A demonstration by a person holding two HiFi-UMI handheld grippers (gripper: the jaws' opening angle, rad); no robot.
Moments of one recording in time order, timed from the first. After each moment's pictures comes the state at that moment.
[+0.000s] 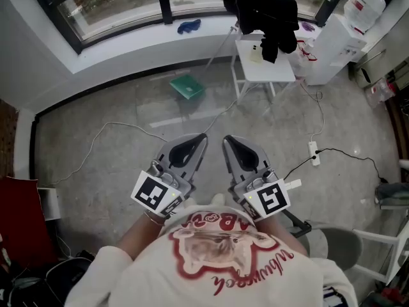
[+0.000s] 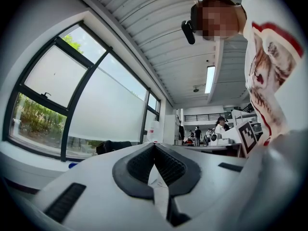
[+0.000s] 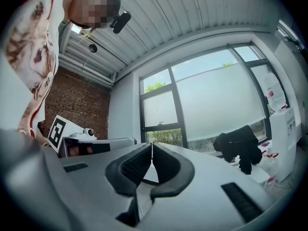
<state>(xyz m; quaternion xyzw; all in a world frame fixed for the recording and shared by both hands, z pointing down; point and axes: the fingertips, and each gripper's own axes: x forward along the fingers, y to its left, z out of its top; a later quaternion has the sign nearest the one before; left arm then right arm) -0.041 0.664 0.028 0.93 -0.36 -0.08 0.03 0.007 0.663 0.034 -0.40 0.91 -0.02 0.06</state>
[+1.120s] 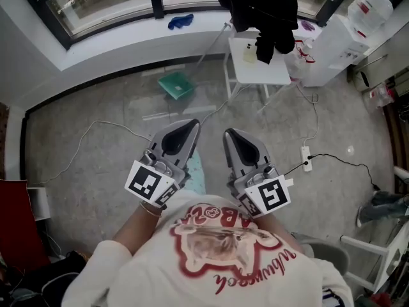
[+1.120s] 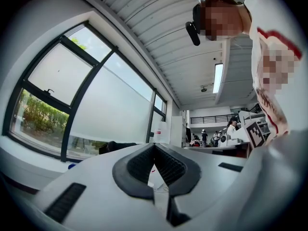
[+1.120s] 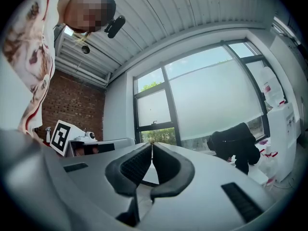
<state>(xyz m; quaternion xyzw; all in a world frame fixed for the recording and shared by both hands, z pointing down) -0.007 0.564 0.056 0.91 -0.39 -0.09 0.04 0.061 0.576 0.061 -0.41 0.91 -0.04 0.06</state>
